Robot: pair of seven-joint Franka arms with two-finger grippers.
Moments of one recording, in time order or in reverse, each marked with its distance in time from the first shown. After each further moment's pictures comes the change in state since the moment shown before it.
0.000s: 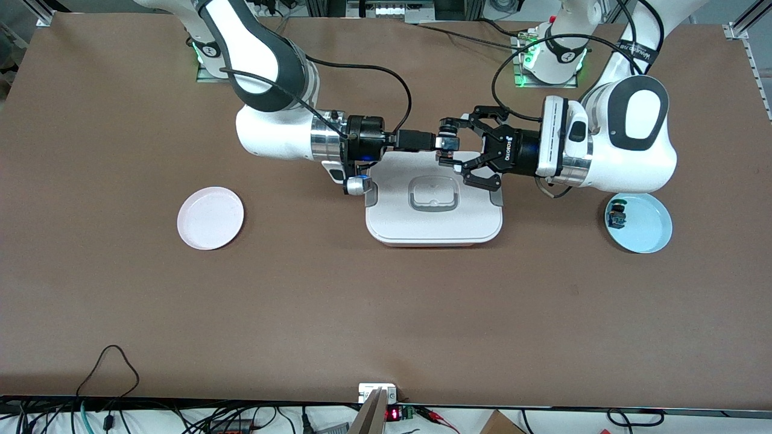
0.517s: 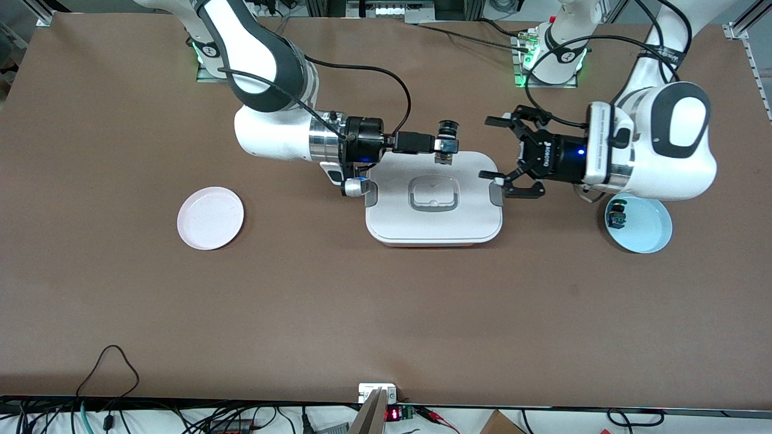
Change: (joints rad) left arm 0.129 -0.002 0.004 -0.001 0.000 -0.120 0.002; right arm -0.001 0.004 -0.006 0.008 0.002 0.009 -0.001
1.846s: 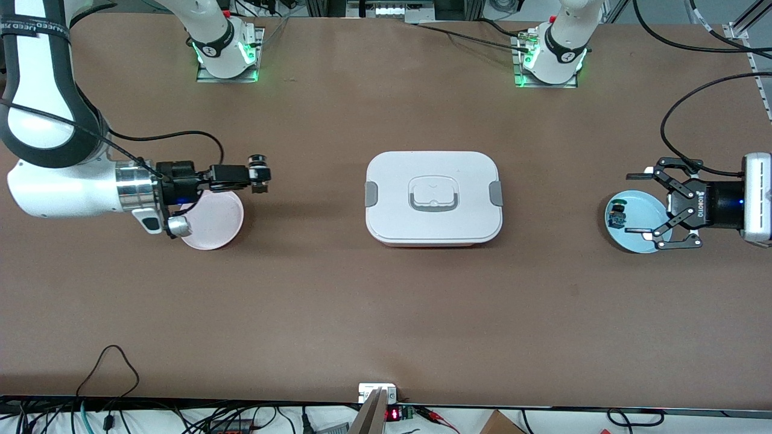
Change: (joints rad) left arm 0.156 0.227 0.109 0.480 0.648 -0.199 -0.354; right arm -0.588 -0.086 -0.024 -0.120 -0.908 -0.670 -0.121
